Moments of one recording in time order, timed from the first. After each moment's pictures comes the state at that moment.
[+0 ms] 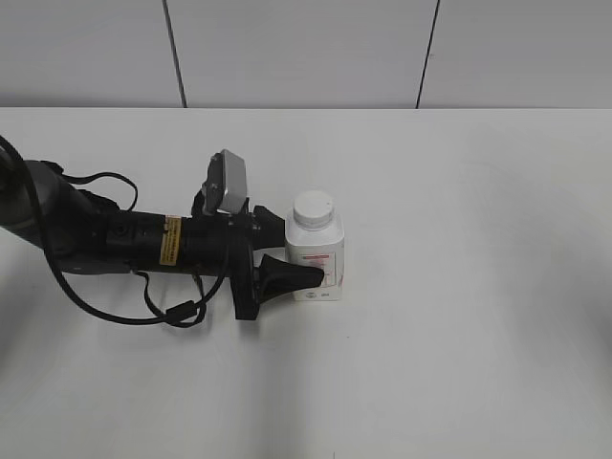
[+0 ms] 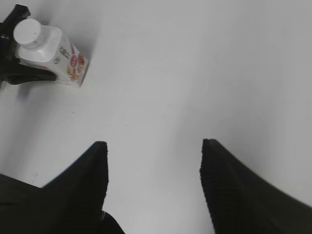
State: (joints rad) left arm -0.31 2.31 -1.07 1.36 -1.11 -0.49; right arm 0.02 0.92 -0.89 0.38 0.97 -0.44
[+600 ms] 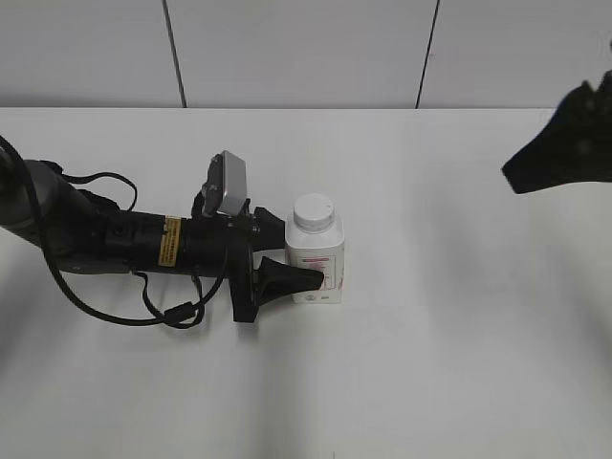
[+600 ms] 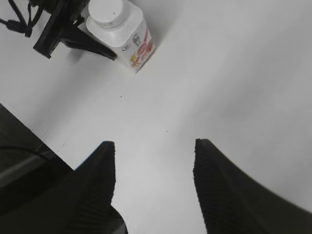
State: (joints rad) left arm -0.31 2.31 -1.07 1.38 -1.12 -0.49; right arm 0.26 1.27 -1.06 0.43 0.98 -0.62
